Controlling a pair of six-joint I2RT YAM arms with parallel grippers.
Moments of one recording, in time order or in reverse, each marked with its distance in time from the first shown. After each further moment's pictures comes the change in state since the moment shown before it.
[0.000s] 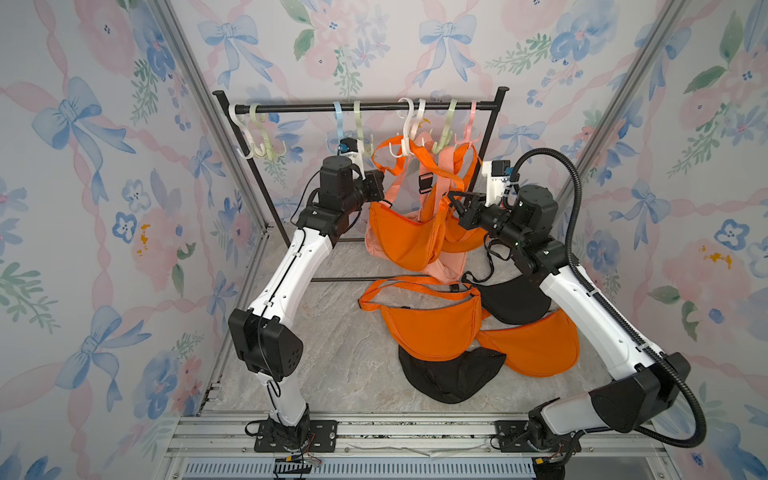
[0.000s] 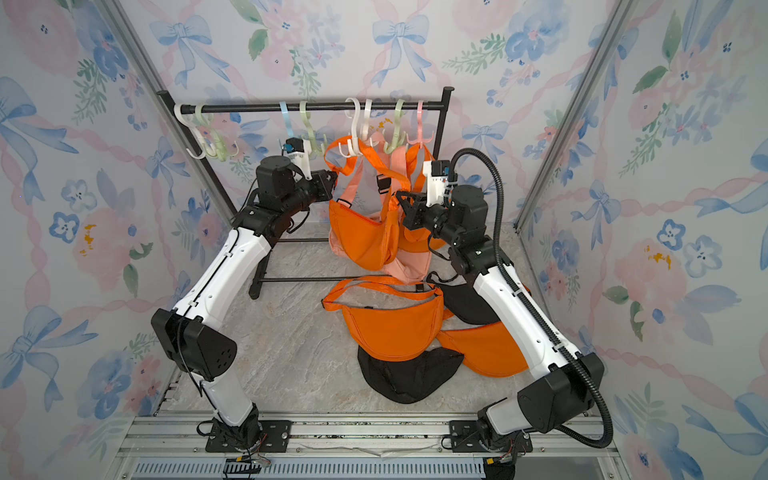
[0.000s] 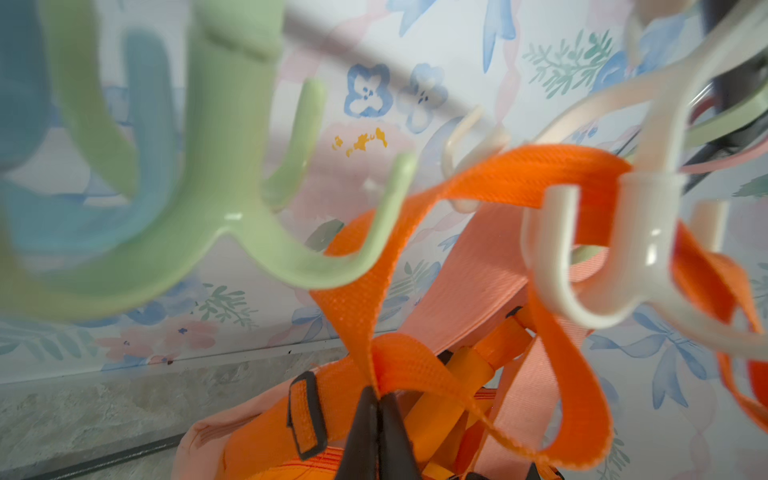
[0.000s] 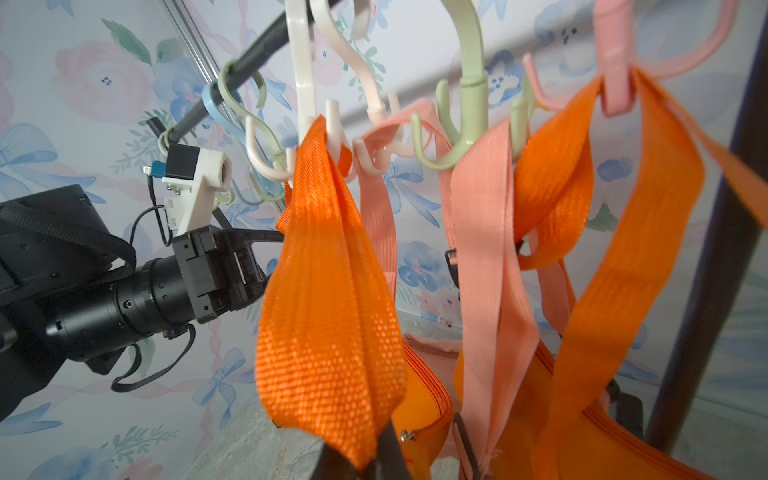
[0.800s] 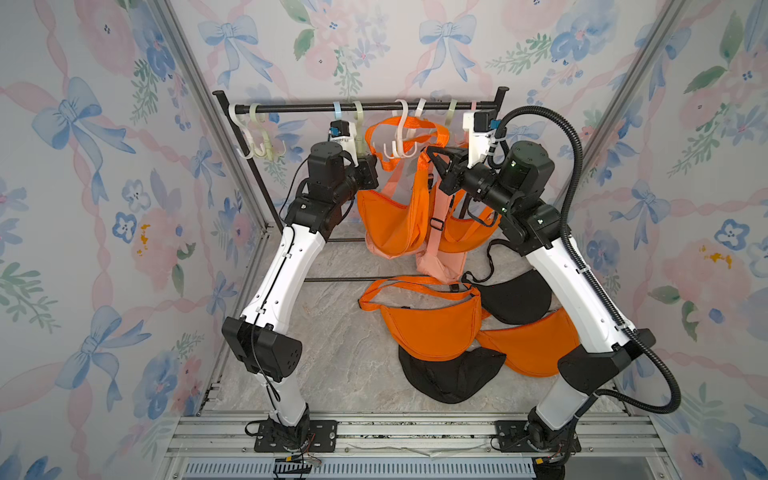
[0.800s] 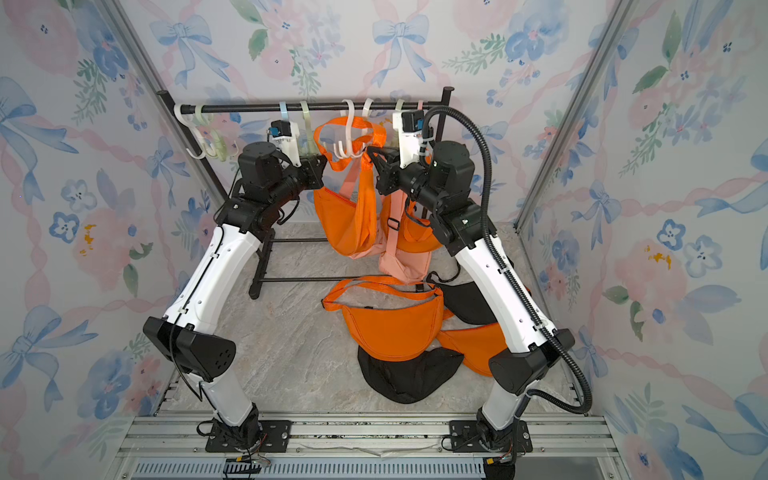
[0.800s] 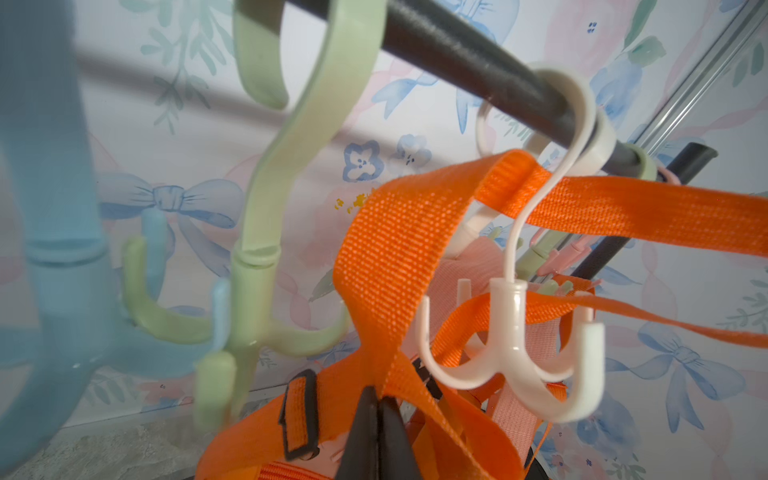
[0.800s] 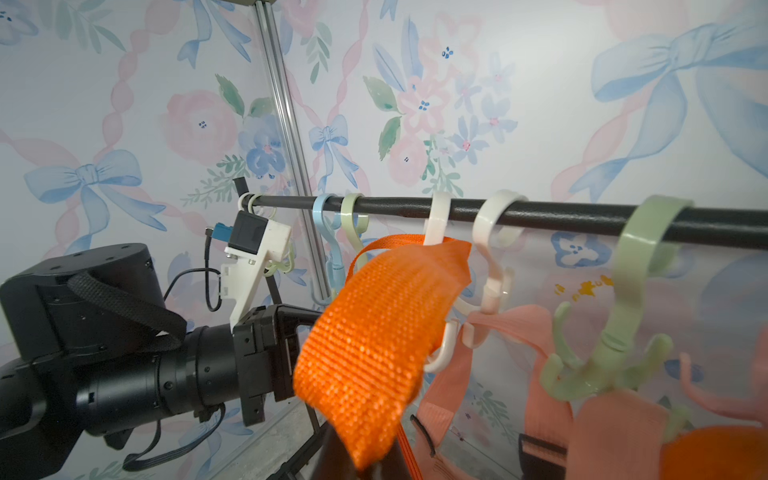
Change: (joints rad) left arm 0.033 -0.005 0.100 -0.071 -0.040 0.053; right arm 0.091 0.246 0.550 -0.176 0.054 -0.180
